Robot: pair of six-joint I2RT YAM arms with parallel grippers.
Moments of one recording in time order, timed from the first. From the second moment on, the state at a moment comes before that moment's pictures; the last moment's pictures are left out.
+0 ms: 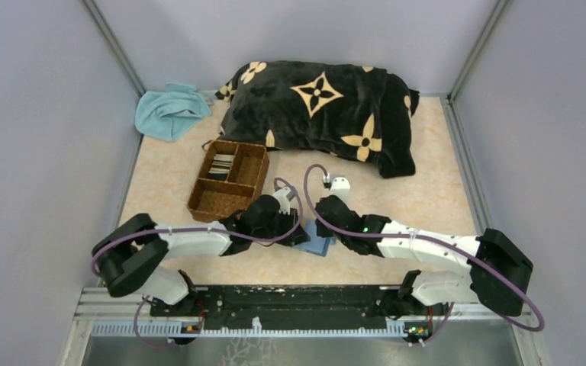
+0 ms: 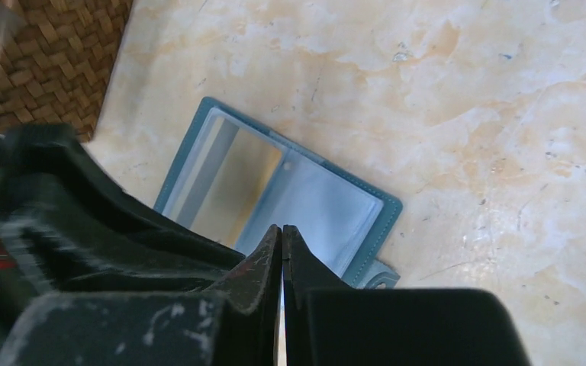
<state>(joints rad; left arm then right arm) -0.95 1.51 0.55 0.37 0.19 -0.72 1.01 1.18 0.65 -0.22 0.44 0.74</state>
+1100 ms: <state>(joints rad) -0.76 1.11 0.49 0.08 0.07 -0.69 0.97 1.28 0.48 -0.09 0.26 0.84</state>
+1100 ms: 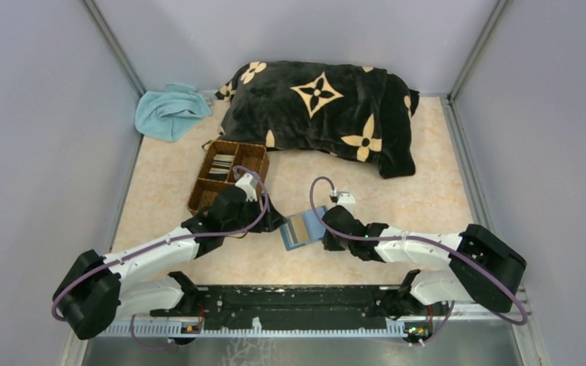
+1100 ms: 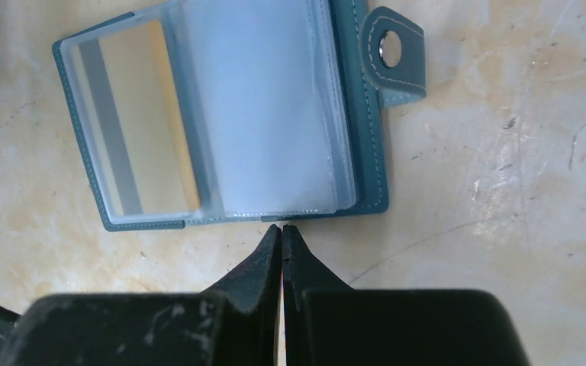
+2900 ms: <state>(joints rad) -0.77 1.43 0.34 0.46 0.21 -0.83 0.81 1.50 0.54 0.27 -0.13 0.61</state>
